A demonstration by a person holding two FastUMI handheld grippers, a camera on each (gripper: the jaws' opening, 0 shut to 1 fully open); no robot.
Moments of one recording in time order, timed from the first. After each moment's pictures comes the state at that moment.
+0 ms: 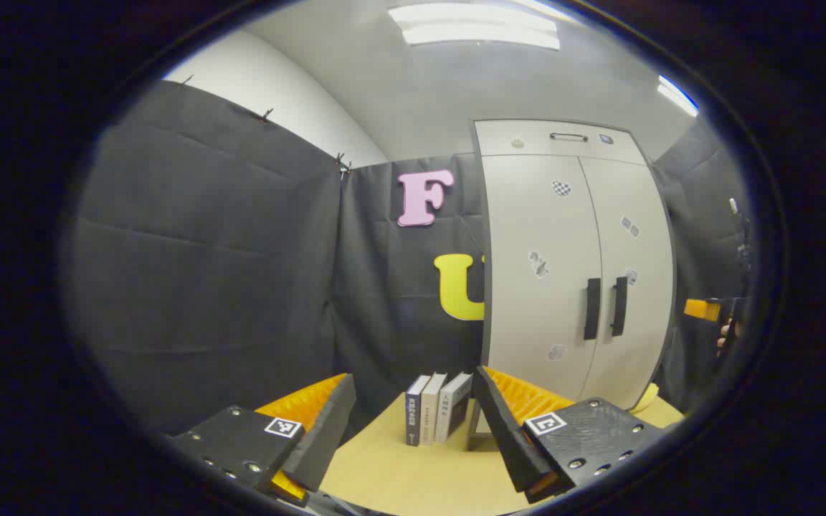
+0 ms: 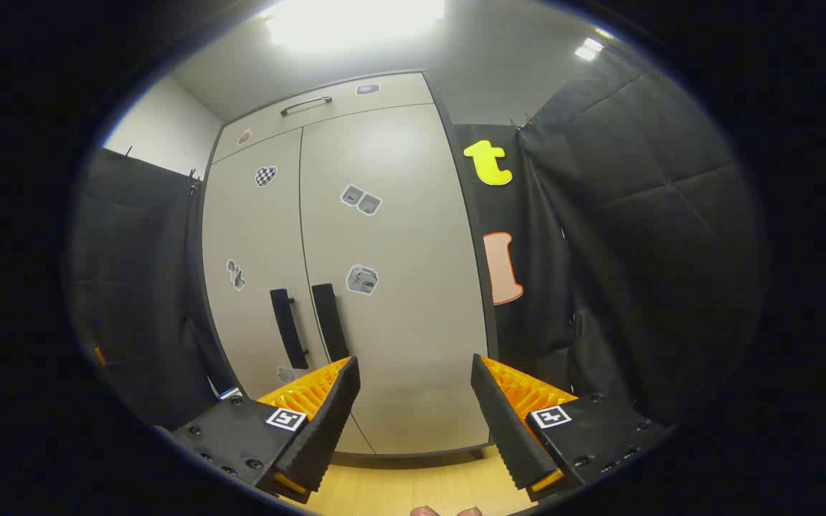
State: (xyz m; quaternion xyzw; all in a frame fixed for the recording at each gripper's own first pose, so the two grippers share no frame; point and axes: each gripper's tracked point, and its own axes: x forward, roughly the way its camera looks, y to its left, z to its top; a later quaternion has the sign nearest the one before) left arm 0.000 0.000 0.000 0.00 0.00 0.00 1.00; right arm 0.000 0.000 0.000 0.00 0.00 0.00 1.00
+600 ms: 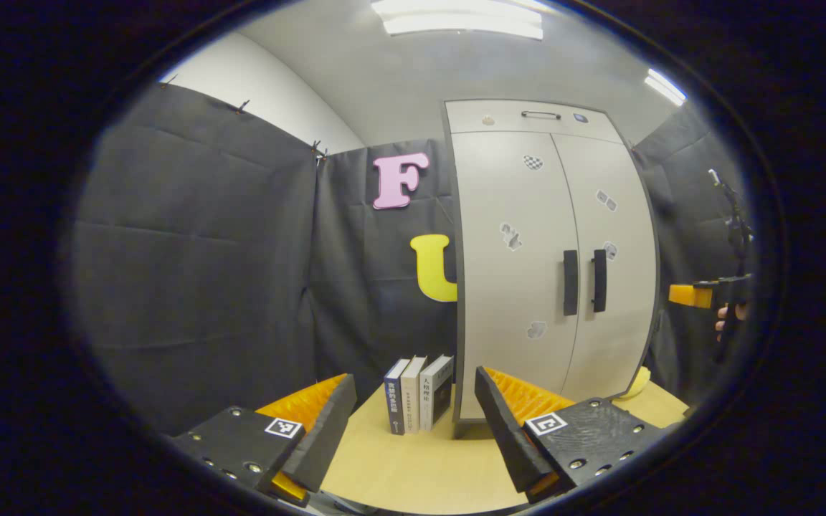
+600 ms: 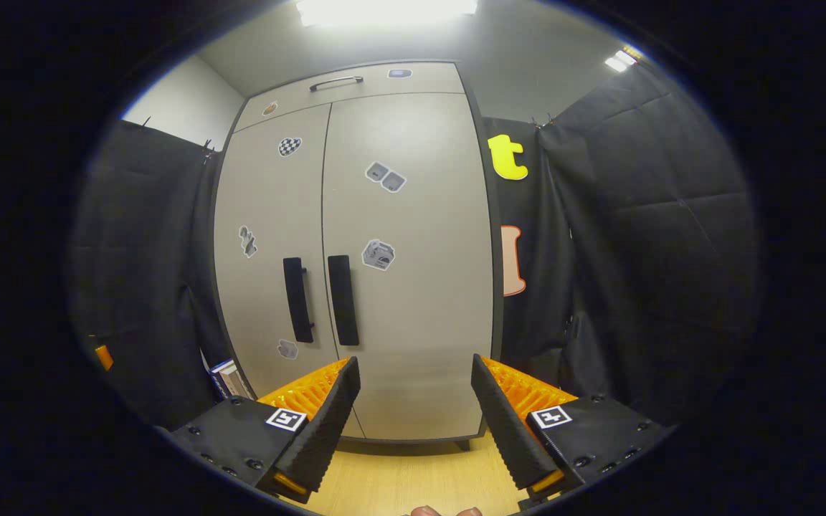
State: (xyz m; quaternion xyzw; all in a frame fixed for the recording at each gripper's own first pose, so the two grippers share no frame) left arm 0.009 -0.044 -0.053 0.00 0.04 -0.04 1.00; right arm -0.009 0.007 -0.023 -0.07 0.05 0.00 1.00
